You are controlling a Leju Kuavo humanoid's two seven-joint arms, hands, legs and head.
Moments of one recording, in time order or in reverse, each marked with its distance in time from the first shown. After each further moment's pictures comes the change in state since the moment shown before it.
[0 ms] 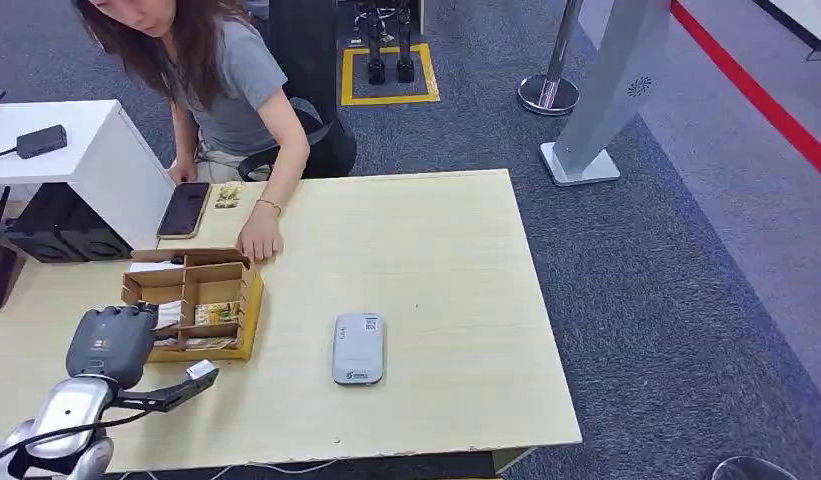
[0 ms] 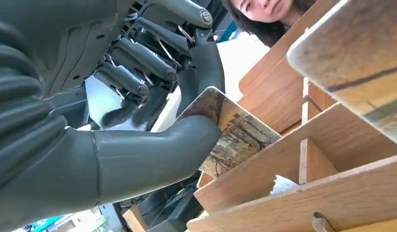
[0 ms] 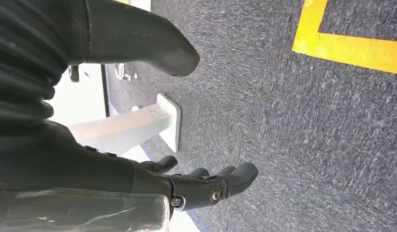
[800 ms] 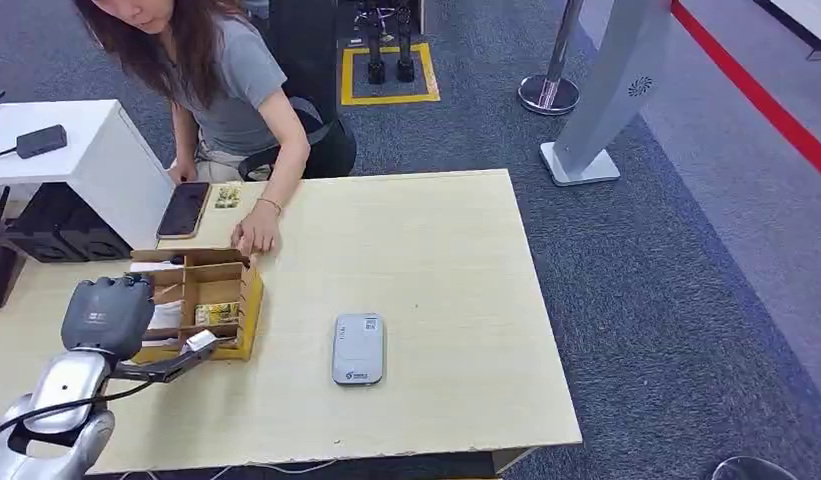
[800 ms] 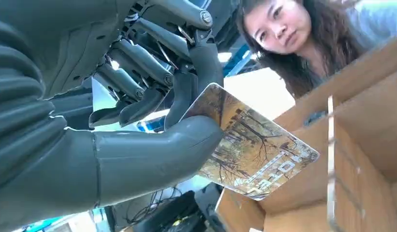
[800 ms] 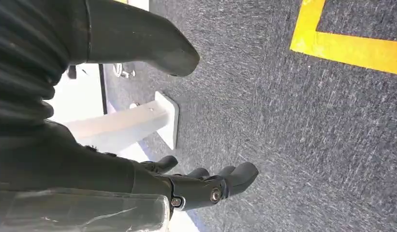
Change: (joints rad) left arm -0.096 -0.019 0.001 -0.001 -0.017 0.042 -0.016; right arm -0.001 0.000 -0.008 0.000 0.018 0.002 -0.012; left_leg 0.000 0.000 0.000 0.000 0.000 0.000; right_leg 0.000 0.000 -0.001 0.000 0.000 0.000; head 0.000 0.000
